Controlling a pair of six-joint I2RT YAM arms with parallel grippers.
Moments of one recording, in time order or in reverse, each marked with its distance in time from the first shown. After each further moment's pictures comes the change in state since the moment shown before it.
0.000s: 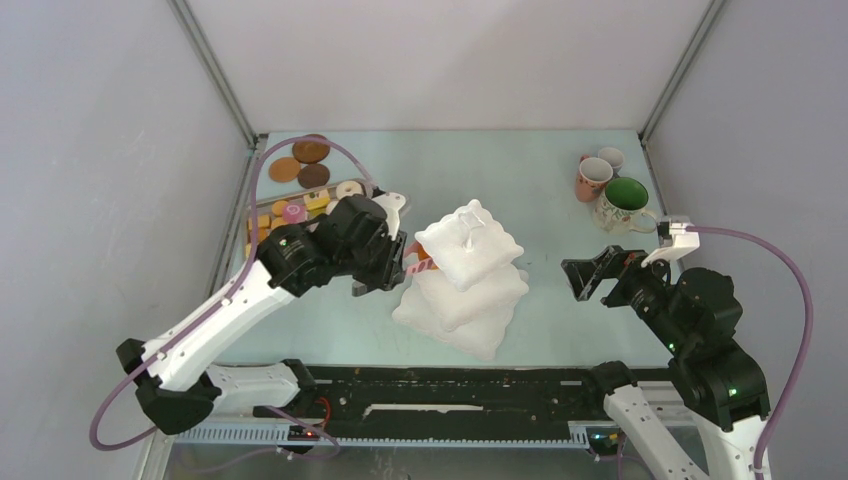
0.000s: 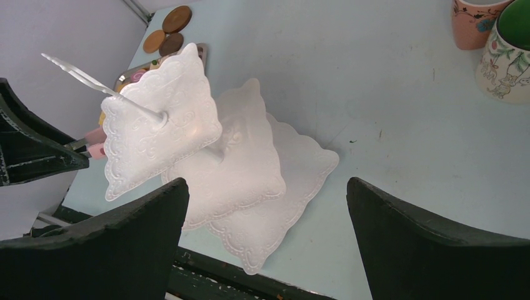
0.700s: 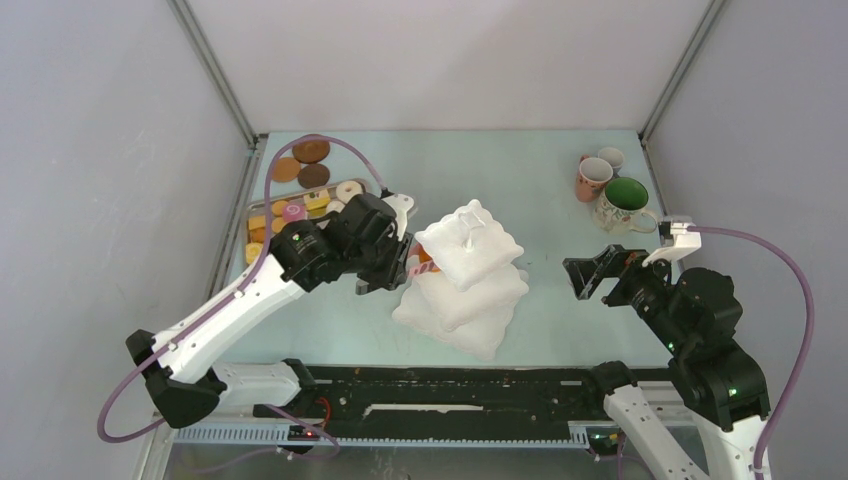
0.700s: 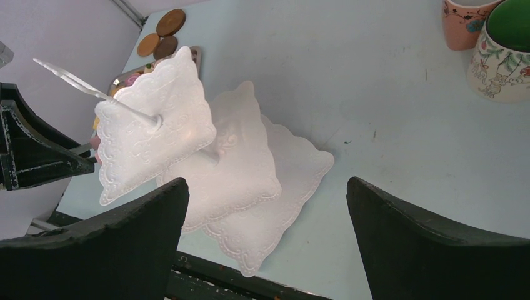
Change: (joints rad) left arm 0.000 0.060 0.000 0.000 -0.010 0.034; right arm 0.000 0.000 0.000 0.000 0.024 0.000
